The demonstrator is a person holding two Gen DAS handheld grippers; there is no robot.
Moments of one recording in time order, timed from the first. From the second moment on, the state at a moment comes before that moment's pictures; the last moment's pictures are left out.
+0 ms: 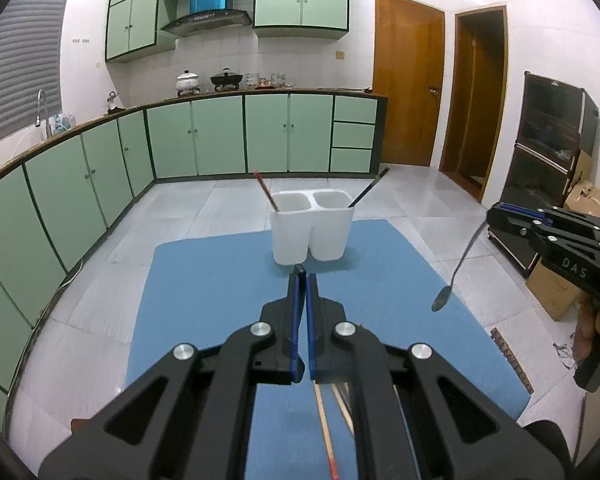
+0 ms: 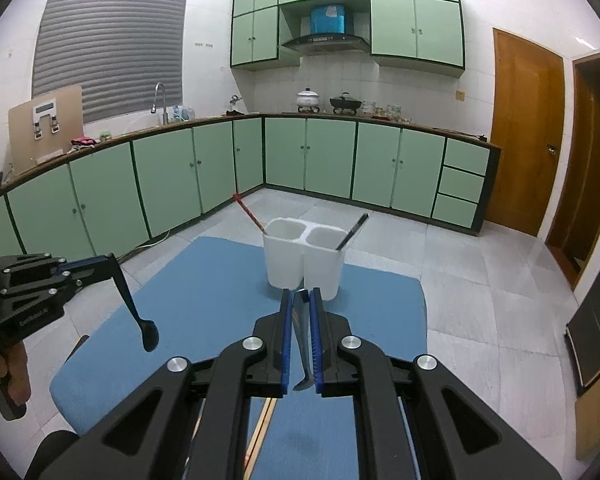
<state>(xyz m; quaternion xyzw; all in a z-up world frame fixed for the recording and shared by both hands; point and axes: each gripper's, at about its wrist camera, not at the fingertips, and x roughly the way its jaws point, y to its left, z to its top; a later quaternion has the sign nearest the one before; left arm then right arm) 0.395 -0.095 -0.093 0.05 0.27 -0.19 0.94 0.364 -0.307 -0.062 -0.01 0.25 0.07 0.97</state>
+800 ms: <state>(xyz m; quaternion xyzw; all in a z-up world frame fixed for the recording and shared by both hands) 0.591 -0.170 -0.034 0.02 0.21 -0.22 0.95 0.588 -0.325 -0.023 0.03 0.25 0.07 0.97</state>
